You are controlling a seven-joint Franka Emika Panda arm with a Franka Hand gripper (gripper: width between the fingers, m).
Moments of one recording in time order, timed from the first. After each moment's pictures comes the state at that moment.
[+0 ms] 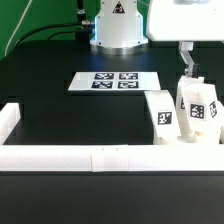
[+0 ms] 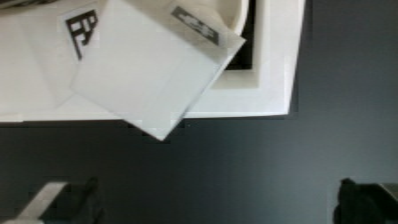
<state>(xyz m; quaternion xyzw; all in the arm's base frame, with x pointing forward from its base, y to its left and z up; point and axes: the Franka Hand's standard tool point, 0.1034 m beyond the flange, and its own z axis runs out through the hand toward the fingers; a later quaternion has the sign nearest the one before) 0.653 0.111 0.124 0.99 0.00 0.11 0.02</state>
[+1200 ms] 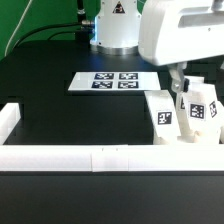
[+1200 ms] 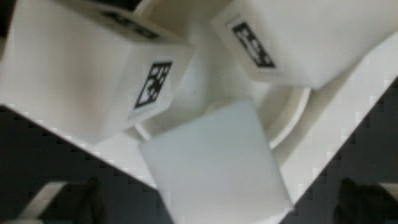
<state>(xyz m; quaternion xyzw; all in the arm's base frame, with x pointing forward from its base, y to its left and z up) 0.627 0.091 0.097 0.97 0.26 -0.02 0.02</state>
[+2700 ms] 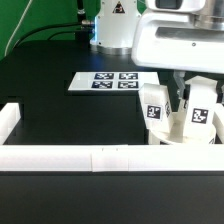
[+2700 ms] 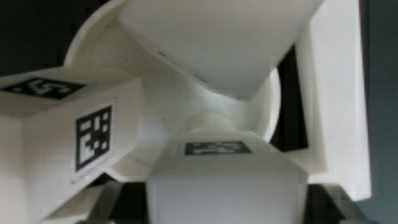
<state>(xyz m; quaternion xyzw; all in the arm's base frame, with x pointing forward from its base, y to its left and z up) 0.640 0.086 0.084 0.98 -0.21 -0.02 -0.01</state>
